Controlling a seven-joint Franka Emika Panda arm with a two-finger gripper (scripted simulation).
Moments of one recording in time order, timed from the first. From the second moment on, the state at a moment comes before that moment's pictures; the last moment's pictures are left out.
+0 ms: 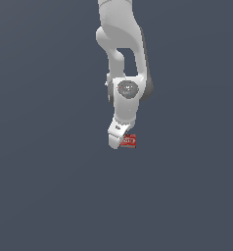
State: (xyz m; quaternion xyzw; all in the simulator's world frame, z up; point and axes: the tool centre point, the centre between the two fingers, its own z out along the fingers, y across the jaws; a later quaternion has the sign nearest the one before) arm -0.048 0.032 0.081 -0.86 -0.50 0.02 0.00
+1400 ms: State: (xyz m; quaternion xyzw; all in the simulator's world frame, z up) arm -0.062 0.061 0.061 -0.73 -0.68 0.00 0.00
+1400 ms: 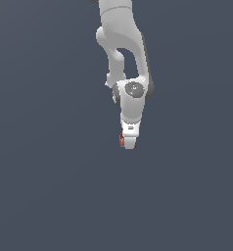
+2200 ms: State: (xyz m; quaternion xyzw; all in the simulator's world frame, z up) arm -0.063 0.062 0.016 -0.73 -0.69 0.00 0.00
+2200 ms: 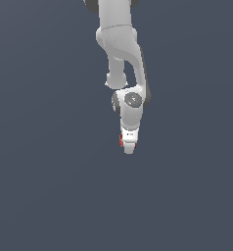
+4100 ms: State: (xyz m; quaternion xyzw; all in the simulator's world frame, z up) arm -0.058 -0.042 0.213 -0.73 -0.69 0.00 0.00
